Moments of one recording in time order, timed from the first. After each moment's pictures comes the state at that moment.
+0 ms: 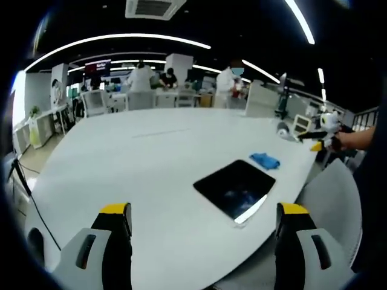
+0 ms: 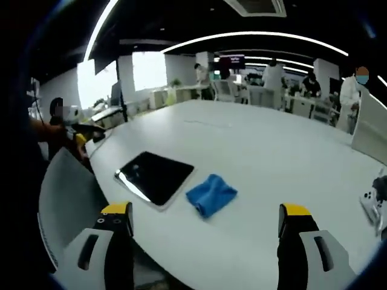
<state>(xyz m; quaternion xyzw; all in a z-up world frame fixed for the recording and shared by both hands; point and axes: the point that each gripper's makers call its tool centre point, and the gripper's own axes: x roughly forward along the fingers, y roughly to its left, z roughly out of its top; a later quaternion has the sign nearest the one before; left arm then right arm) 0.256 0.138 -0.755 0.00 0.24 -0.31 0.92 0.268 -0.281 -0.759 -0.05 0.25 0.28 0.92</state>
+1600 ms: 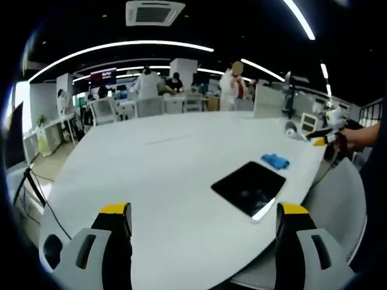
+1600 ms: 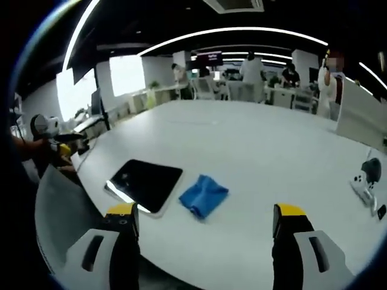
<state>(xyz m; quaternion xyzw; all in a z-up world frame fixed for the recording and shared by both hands) 0.258 0.183 -0.735 0.03 0.22 -0.27 0.94 0.270 -0.291 -0.752 -0.04 0.28 0.22 0.94</state>
